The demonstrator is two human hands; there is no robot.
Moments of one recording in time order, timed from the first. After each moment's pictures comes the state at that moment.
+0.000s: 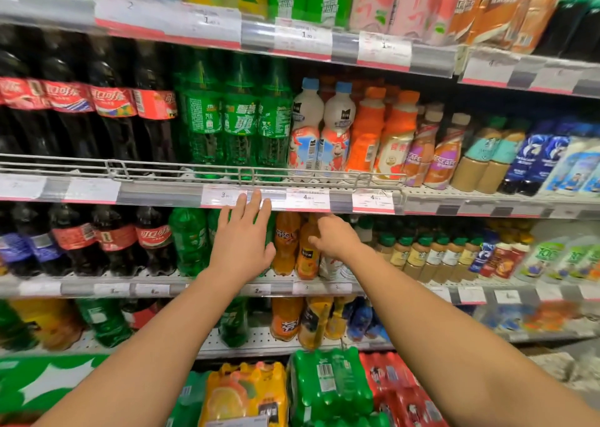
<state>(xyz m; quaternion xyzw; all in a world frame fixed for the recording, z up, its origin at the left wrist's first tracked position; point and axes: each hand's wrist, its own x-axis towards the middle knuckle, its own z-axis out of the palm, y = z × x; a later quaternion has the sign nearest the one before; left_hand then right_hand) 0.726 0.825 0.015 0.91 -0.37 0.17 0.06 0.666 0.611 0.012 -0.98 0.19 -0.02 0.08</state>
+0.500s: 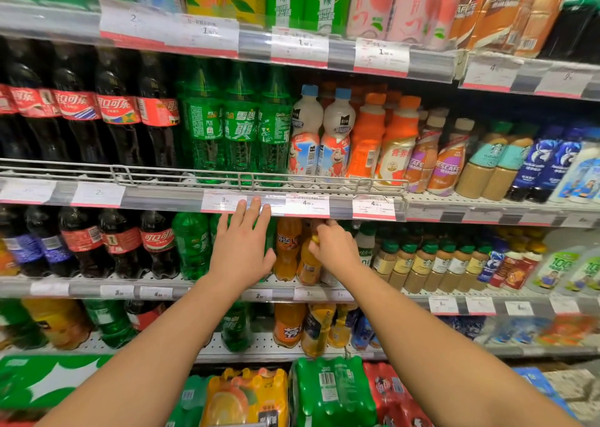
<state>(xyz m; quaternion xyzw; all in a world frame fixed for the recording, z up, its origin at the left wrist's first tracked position) 0.722 0.821 0.011 0.91 -0.36 0.18 0.07 0.657 0.619 -0.003 -0.97 0.20 -0.13 0.05</state>
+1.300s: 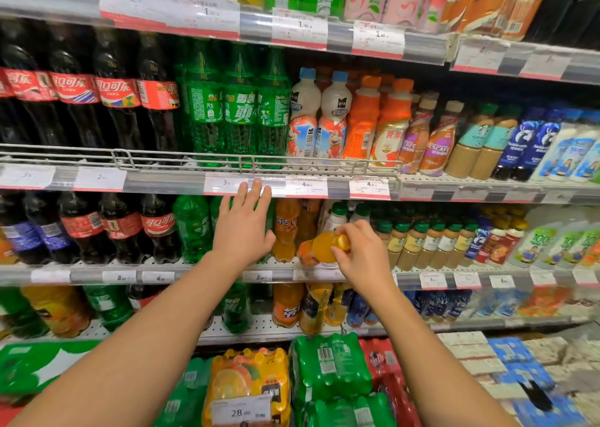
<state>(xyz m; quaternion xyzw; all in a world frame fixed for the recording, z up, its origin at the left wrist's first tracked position) 0.724 0.826 0.011 0.91 -0.37 0.17 0.06 0.549 0.647 -0.005 -0.93 0.19 -0.27 0.18</state>
